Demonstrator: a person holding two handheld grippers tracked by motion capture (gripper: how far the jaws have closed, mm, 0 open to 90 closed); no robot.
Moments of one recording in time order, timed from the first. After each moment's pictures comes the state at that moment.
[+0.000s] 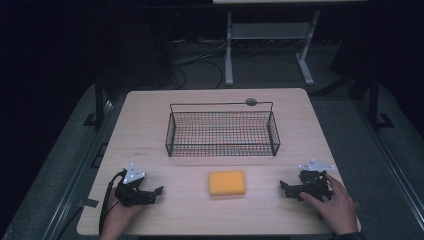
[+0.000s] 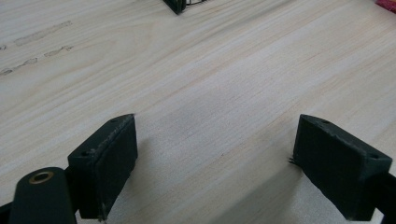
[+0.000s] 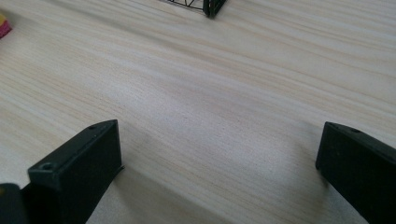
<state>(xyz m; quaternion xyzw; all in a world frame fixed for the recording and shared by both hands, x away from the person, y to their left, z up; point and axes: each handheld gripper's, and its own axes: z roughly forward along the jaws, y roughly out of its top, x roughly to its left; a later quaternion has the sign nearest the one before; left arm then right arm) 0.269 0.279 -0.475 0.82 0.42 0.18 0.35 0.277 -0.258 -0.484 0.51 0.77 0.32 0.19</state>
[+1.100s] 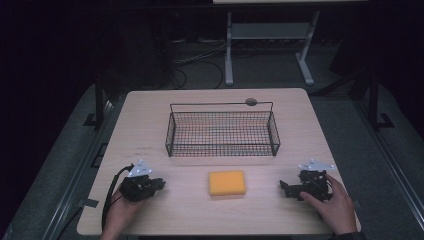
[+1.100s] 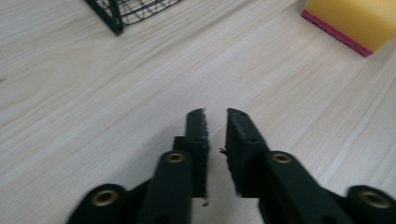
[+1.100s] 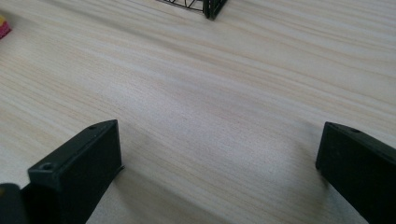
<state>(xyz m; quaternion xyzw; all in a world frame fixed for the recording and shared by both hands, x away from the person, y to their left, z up) 0.275 0.258 -0.449 0.85 0.38 0.11 0.35 0.277 -0.257 -0.483 0.51 0.77 0.32 0.19</state>
